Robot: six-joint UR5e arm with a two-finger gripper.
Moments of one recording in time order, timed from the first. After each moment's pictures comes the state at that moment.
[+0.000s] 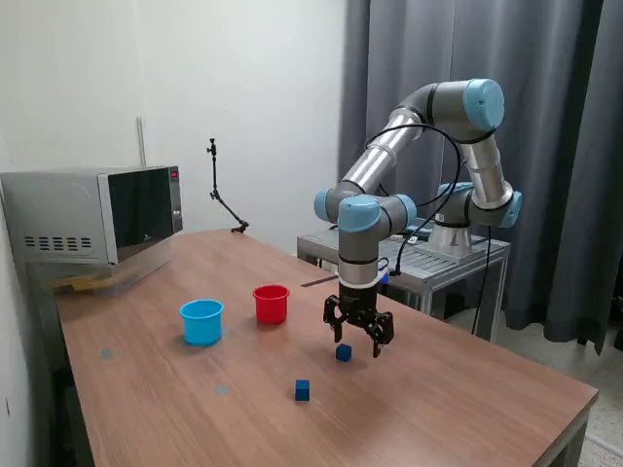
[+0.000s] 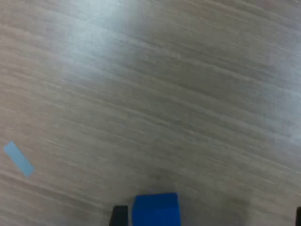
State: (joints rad) arm 0.09 -0.77 1.40 -2.10 -1.61 -3.29
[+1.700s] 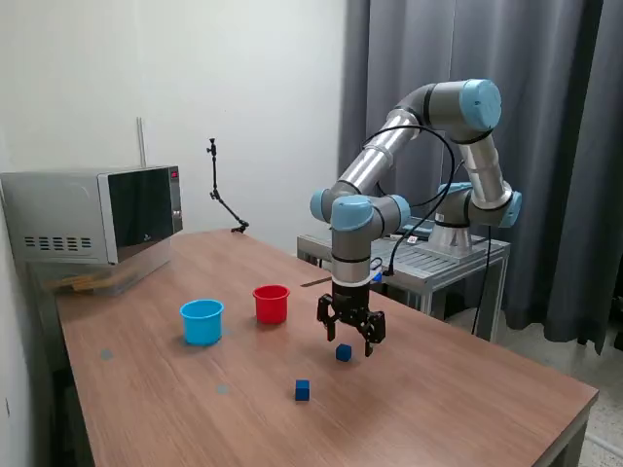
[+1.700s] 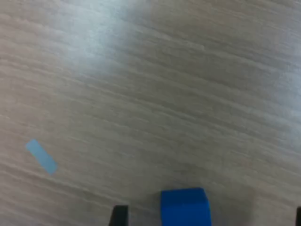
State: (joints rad) arm 0.07 -0.76 1.40 -2.12 -1.61 -3.29
